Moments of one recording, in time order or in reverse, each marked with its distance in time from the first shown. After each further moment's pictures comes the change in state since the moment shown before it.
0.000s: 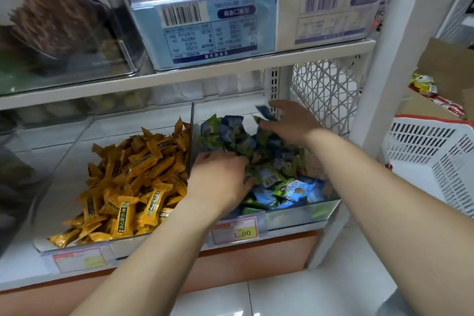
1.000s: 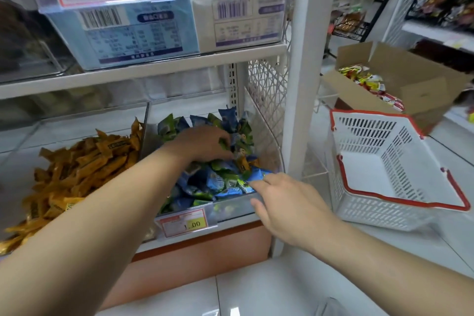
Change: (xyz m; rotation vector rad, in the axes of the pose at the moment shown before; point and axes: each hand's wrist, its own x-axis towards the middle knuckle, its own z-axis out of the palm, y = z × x) left_hand 0.099 0.016 0.004 -0.190 -0.305 0.154; right_hand -0.181 0.038 0.006 -0.614 -0.051 -0.204
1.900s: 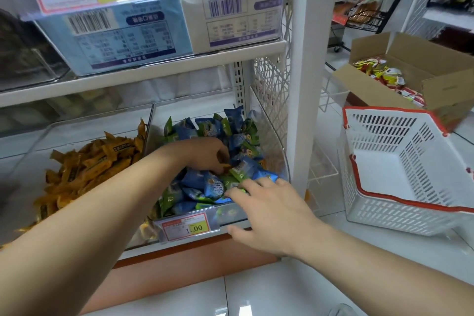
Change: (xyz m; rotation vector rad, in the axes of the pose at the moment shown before) left_hand -0.009 0.004 -0.005 0.015 -0.295 -0.008; right_hand 0.021 -0.013 0.012 -0.061 -0.063 -0.181
